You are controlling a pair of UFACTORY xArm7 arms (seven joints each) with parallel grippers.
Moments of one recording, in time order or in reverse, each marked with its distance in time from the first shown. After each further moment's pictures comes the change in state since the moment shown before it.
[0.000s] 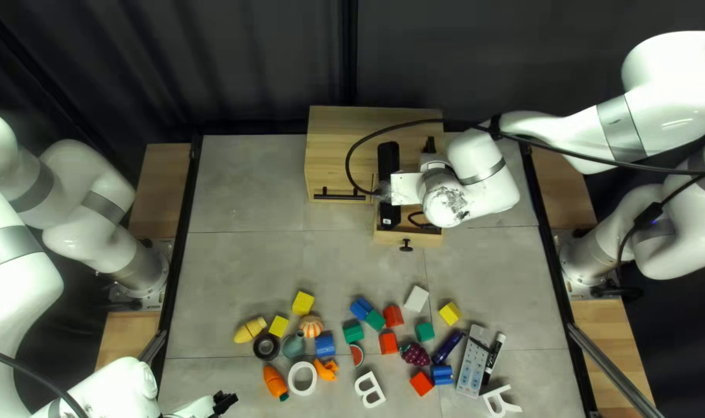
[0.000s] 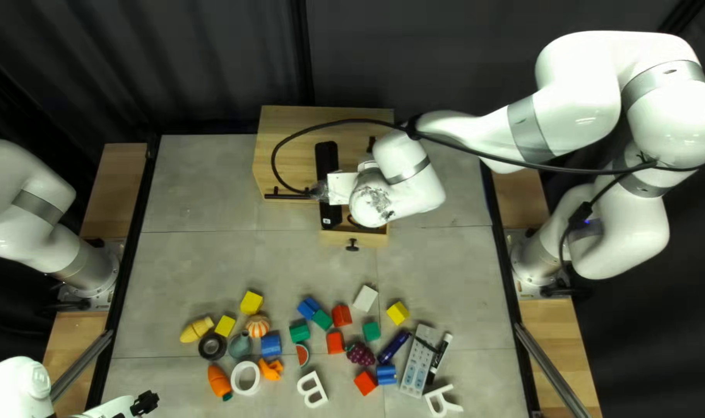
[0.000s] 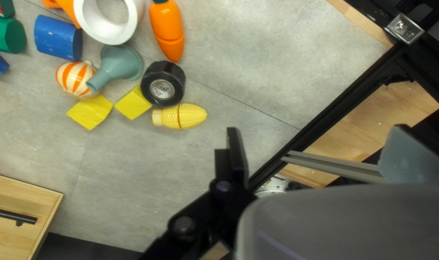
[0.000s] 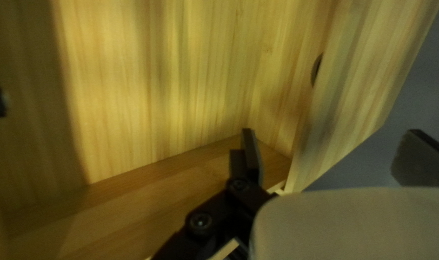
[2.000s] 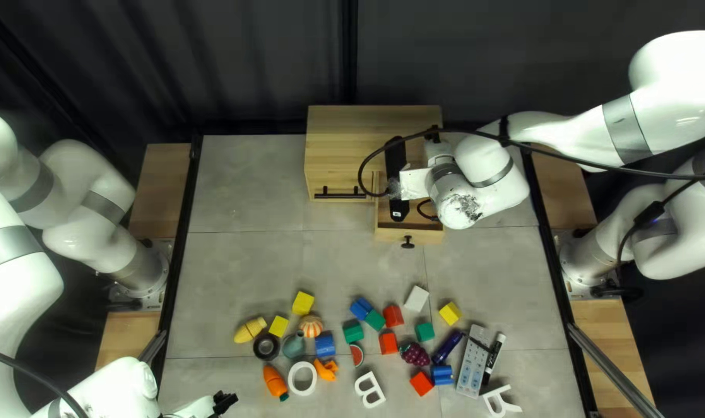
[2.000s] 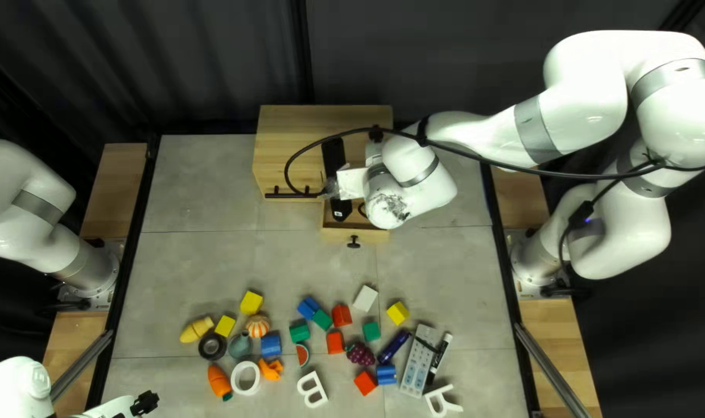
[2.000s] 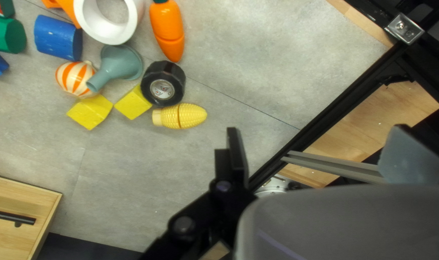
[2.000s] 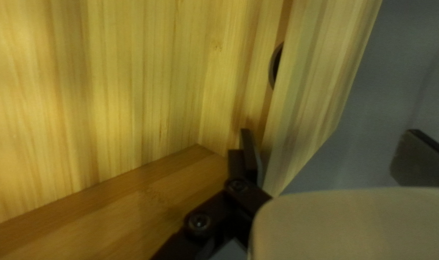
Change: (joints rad) left arm 0.000 0.000 0.000 0.000 0.000 0.000 0.000; right arm -0.017 -0.050 -0.015 -0.066 -0.187 -0.007 0.024
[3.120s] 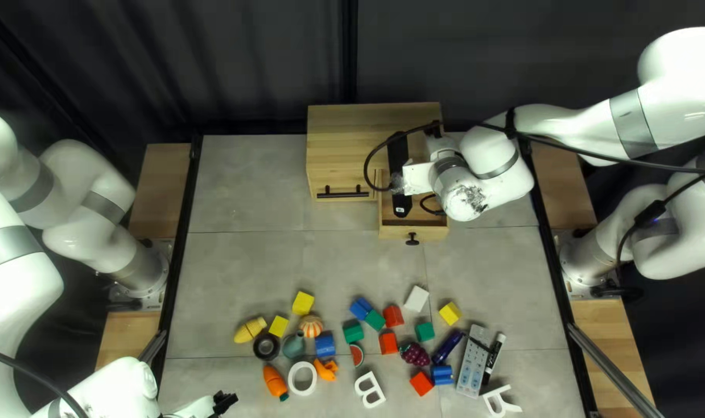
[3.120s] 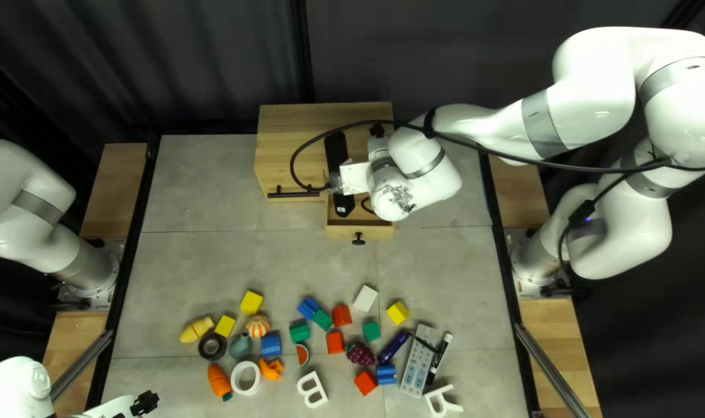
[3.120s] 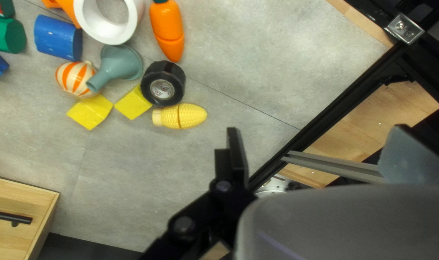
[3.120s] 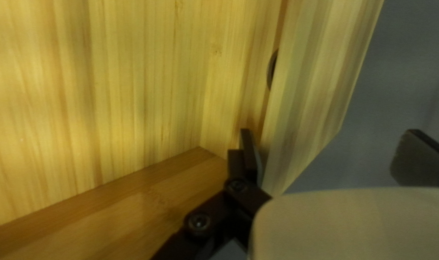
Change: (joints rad) left arm 0.000 0.000 0.000 0.000 0.000 0.000 0.000; right arm -0.012 -0.018 -0.022 0.010 0.085 -0.067 -0.055
